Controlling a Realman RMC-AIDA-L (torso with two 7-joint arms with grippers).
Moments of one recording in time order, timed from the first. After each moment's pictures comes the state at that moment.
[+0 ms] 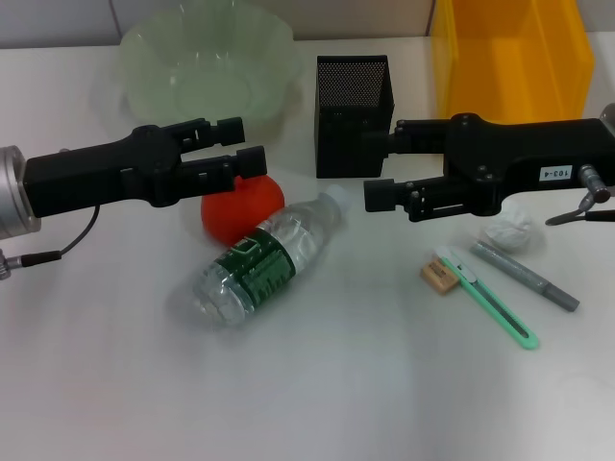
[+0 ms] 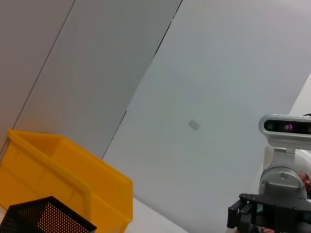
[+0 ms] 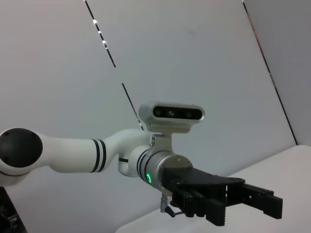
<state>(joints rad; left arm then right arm) -0.61 -2.06 0.41 0.56 2.05 1.81 -1.53 0.66 2.03 -0.82 -0.63 -1.80 -1.81 1.58</state>
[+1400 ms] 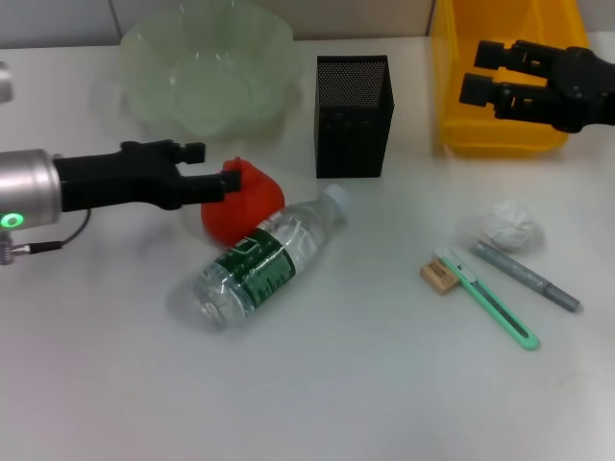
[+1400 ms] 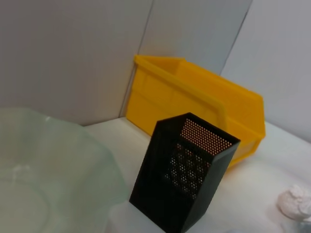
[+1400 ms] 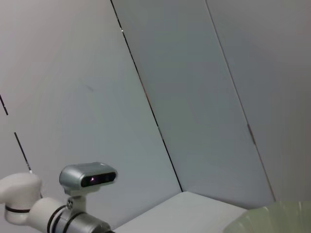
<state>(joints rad) -0.55 -2.08 0.76 0.69 2.01 1.35 -1.59 0.58 2.00 -0.57 -0.66 -1.84 -1.72 1.55</state>
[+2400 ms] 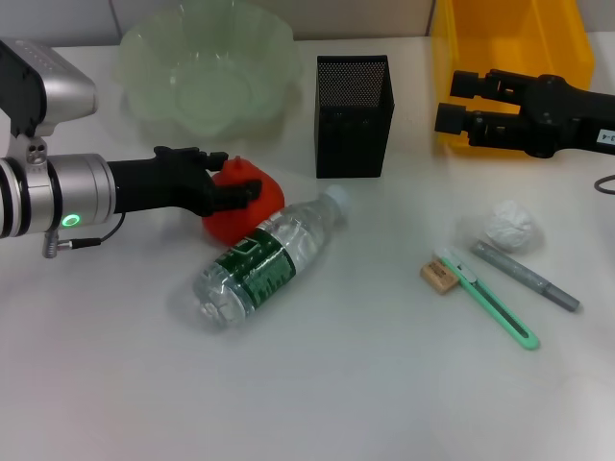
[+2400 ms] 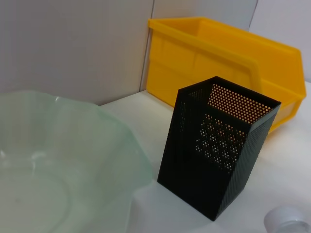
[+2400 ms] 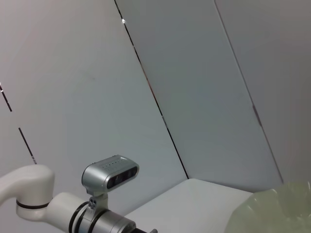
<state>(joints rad) -0.56 -2.08 1.06 0.65 1.88 1.06 -1.56 0.58 2.01 -0.61 -0.62 -1.84 -1.69 1.53</state>
